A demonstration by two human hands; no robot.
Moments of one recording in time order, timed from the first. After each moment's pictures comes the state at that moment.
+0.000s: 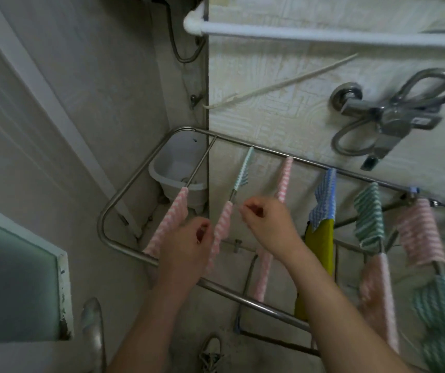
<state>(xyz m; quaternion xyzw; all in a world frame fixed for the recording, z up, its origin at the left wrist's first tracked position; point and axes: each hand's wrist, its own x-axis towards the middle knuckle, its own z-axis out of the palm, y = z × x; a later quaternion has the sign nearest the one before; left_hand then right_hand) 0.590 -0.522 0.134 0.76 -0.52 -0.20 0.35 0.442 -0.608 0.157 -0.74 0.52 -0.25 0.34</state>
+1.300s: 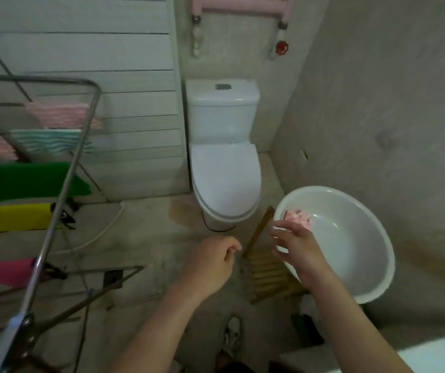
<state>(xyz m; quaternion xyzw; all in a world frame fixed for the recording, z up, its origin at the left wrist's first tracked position) 0.072 -0.216 0.107 -0.20 -0.90 -0.34 -0.16 0.095 -0.029 0.118 0.35 0.65 -0.67 0.06</state>
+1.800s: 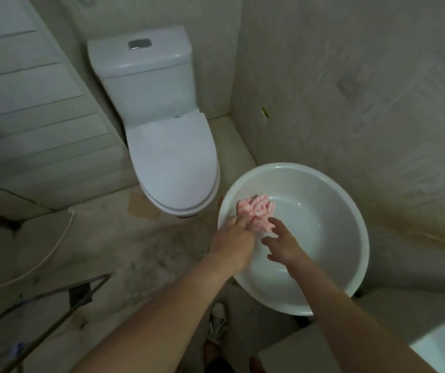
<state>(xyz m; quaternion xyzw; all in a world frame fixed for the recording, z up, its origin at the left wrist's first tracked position) -0.001 0.014 0.002 -0.38 -0.88 -0.09 -0.27 0.063 0.137 -0.030 0.41 0.71 -0.55 0.15</state>
